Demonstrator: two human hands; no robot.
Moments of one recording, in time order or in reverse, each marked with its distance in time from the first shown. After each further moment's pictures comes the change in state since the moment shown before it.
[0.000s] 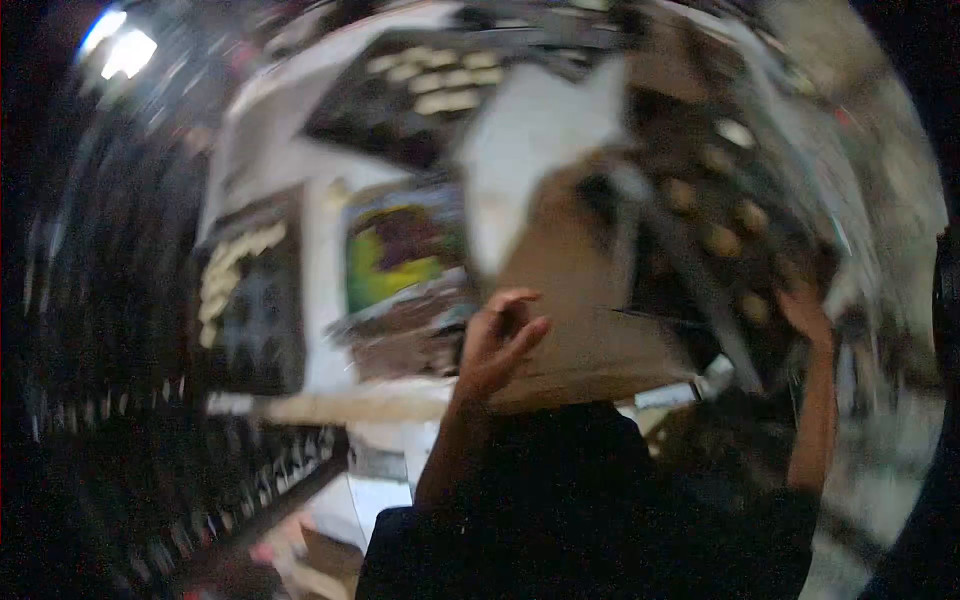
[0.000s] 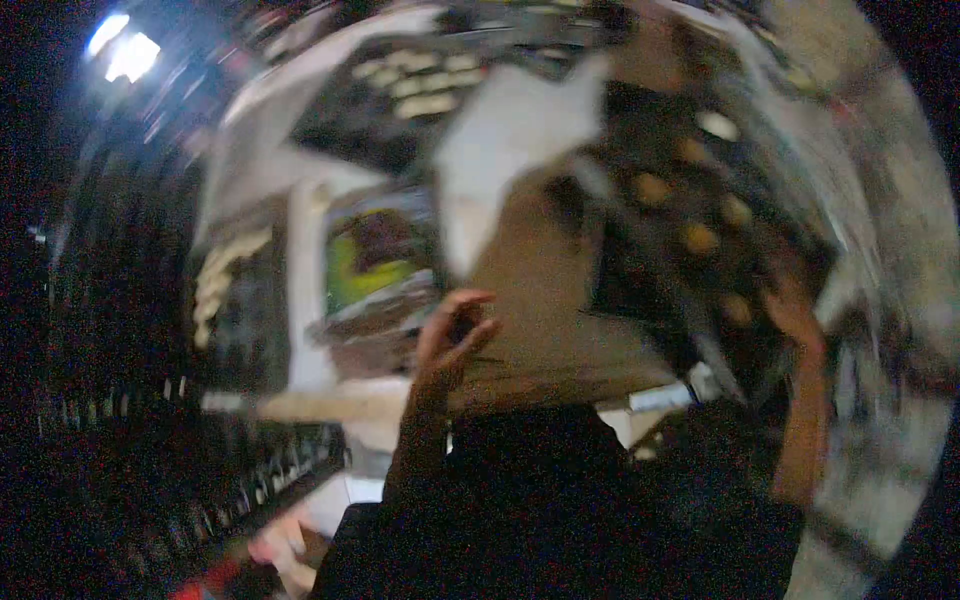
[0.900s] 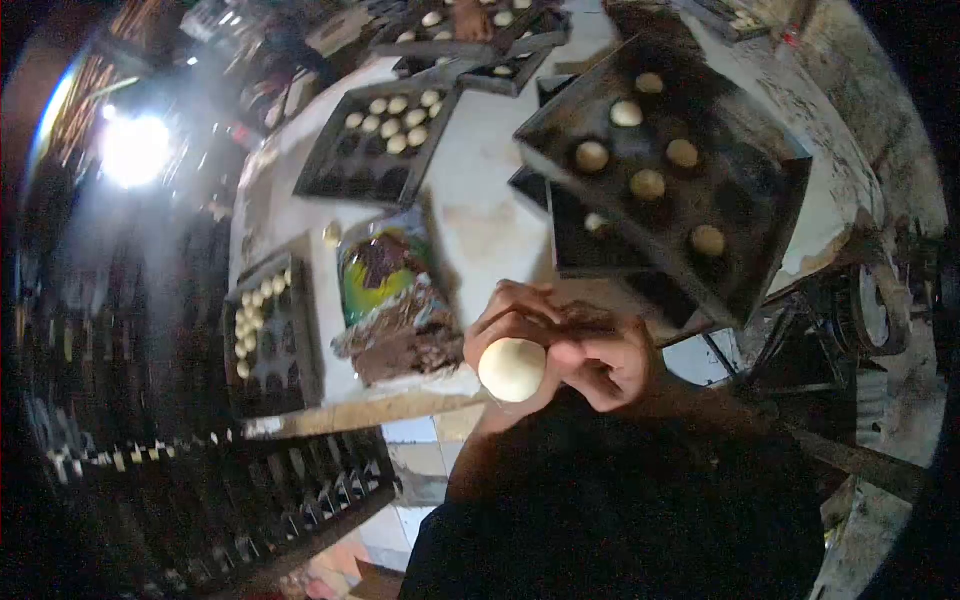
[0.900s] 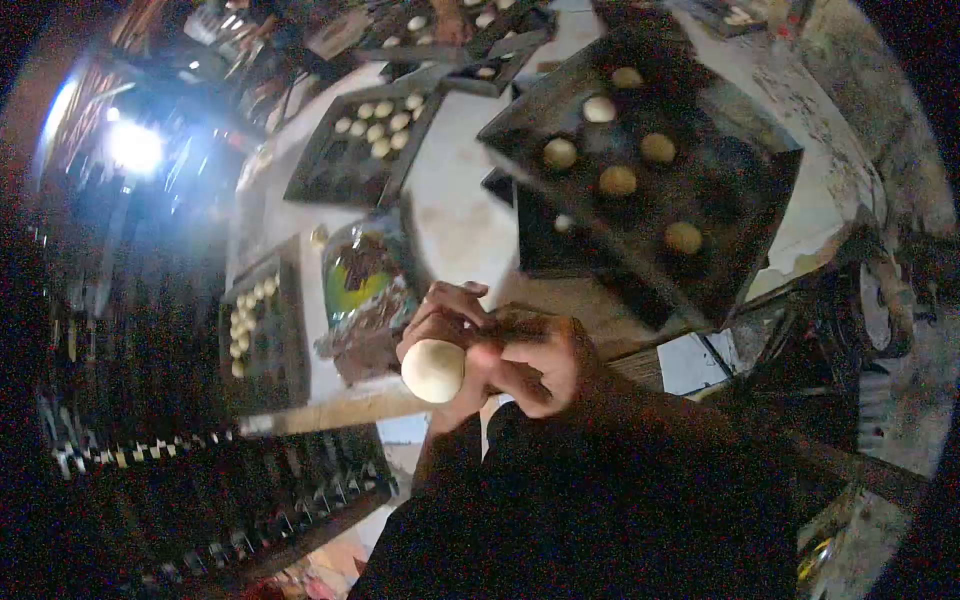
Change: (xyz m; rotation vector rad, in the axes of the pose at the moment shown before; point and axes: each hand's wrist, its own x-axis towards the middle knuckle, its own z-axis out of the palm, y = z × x) left_hand -0.034 0.068 0.130 -0.004 0.001 0.828; right_hand -0.144 -0.244 -0.006 1.117 0.401 -0.950
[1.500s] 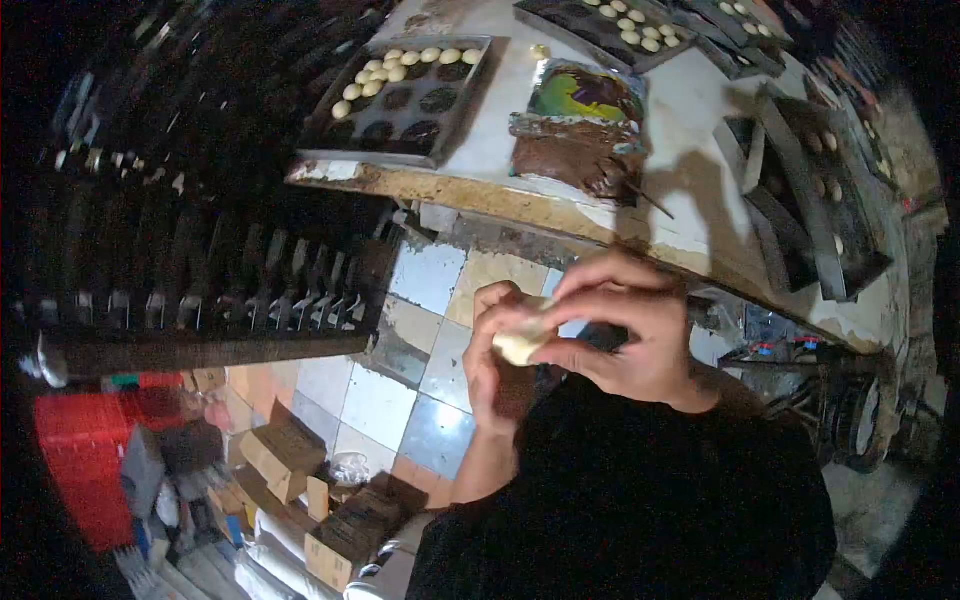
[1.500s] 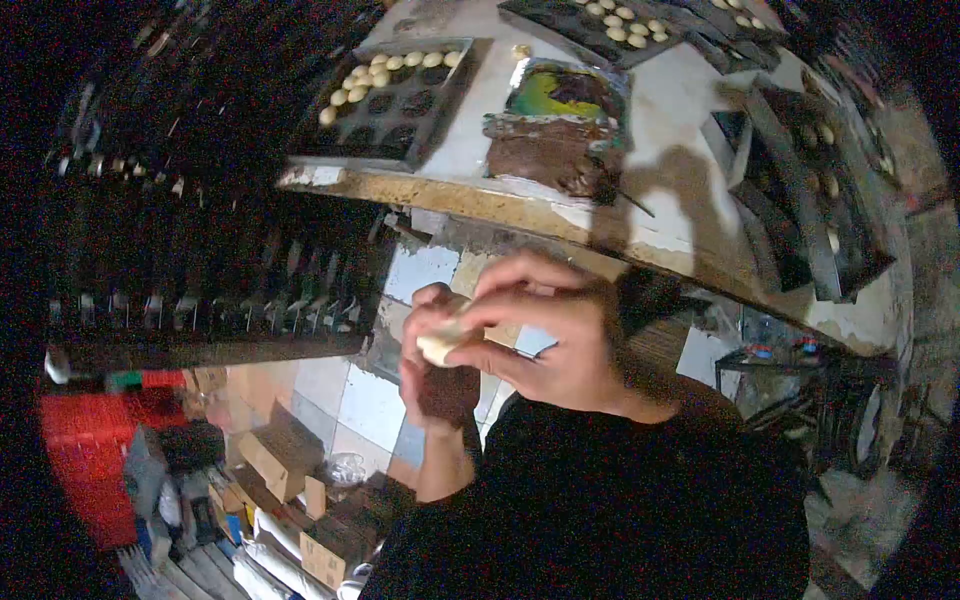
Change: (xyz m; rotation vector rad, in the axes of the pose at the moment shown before) left_hand -0.253 0.256 -0.196 -0.075 0.611 -0.225; right_hand -0.043 -0.187 0.270 0.231 -0.285 -0.243
